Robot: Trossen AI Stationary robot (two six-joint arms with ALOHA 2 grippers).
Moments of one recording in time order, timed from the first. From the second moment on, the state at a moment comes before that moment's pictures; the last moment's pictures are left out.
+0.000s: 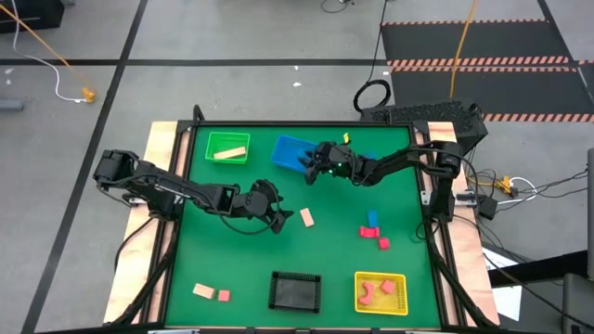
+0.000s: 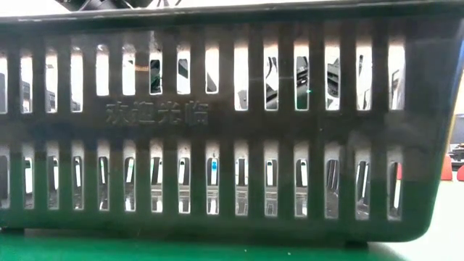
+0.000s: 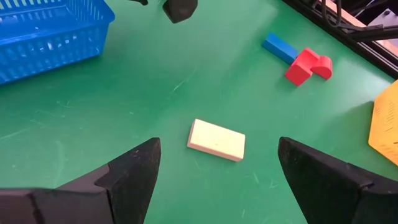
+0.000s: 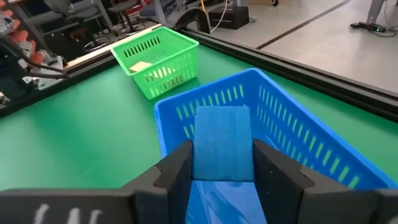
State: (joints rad) left arm -0.15 1.49 0.78 0.06 -0.32 -0.69; right arm -0.32 1.88 0.77 0.79 0.15 0.31
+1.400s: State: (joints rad) left arm -0.15 1.49 0.78 0.06 -0.32 -0.66; right arm -0.07 1.14 0.75 -0.83 -0.05 0.45
